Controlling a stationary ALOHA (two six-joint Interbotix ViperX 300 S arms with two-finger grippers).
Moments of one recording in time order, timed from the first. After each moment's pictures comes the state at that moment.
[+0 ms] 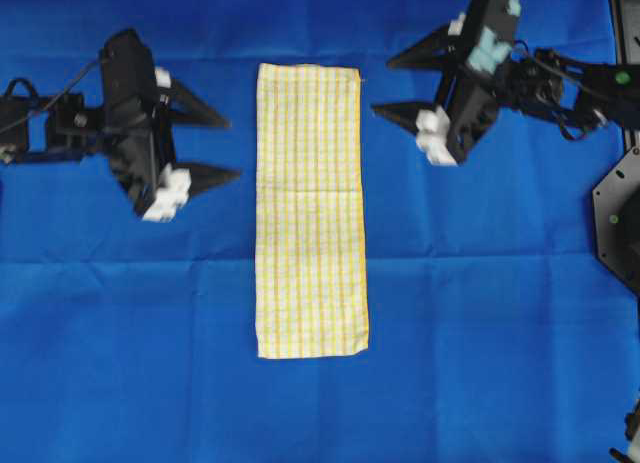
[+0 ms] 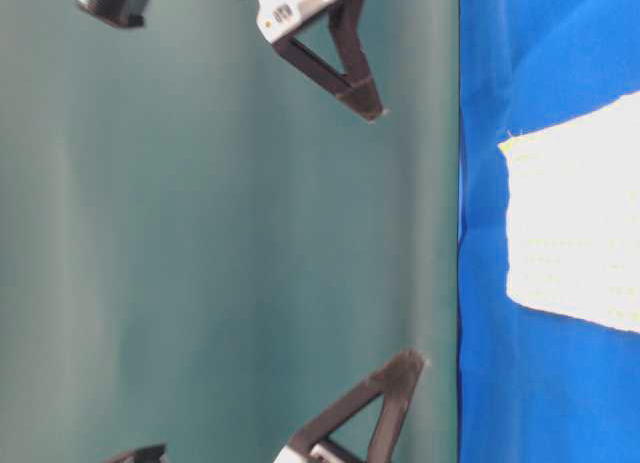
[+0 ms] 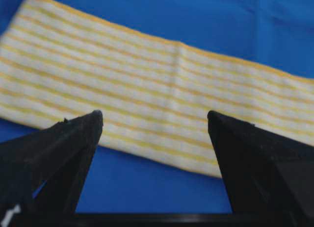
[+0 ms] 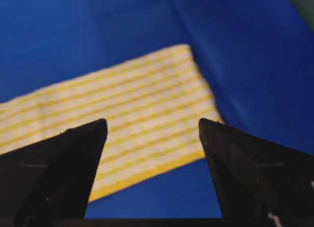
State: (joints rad) left arm 0.18 -0.22 0.92 -0.04 -0.19 -0.11; right arm -0.35 -0.25 0.89 0.15 -0.14 0.08
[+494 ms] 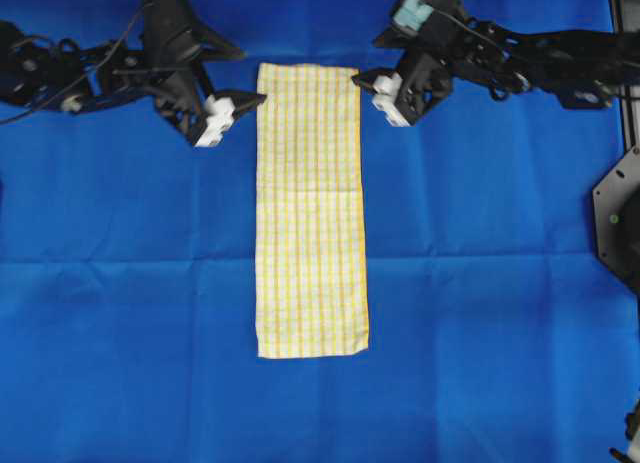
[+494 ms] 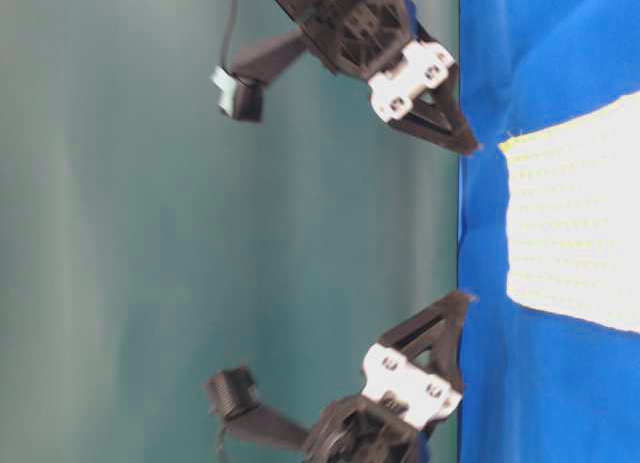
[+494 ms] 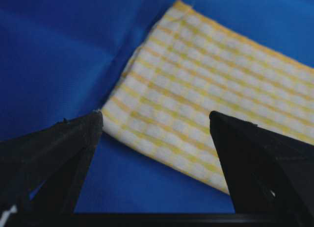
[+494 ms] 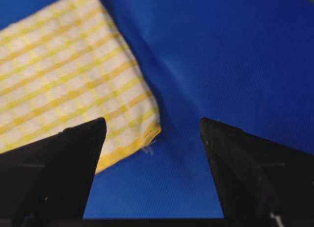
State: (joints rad) left arm 0.39 0.08 0.82 -0.04 -0.35 -0.05; right arm -0.47 0.07 0.75 0.15 -0.14 0.08
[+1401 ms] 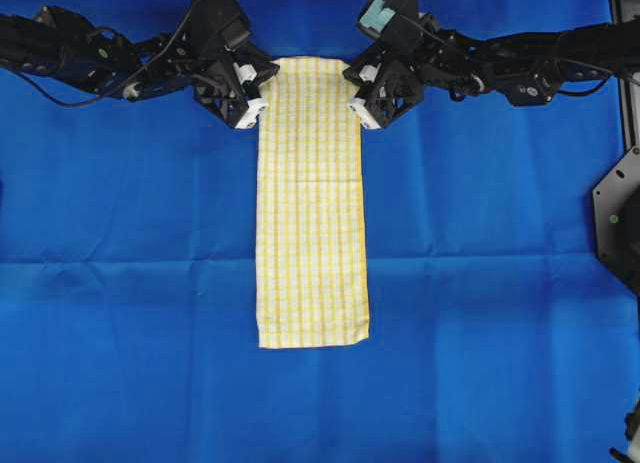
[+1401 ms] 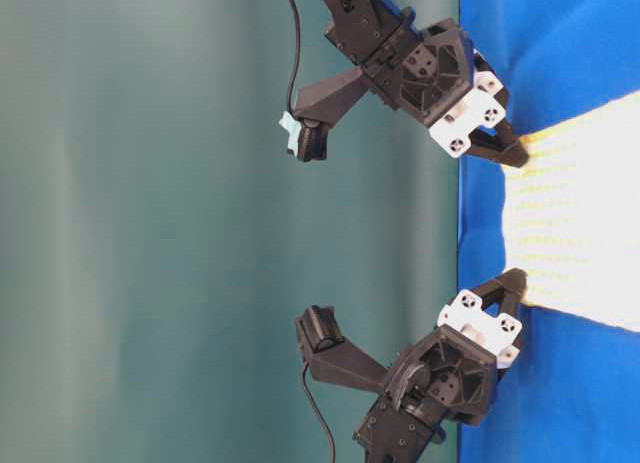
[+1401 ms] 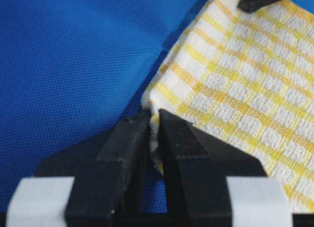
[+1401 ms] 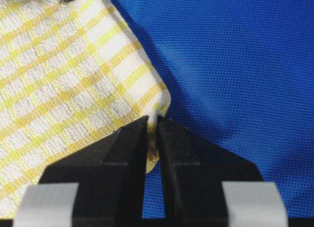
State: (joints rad) left arm 0.45 0.34 0.67 -0.05 -0.39 -0.07; right arm -0.46 0.24 0.67 0.24 -0.13 0.09
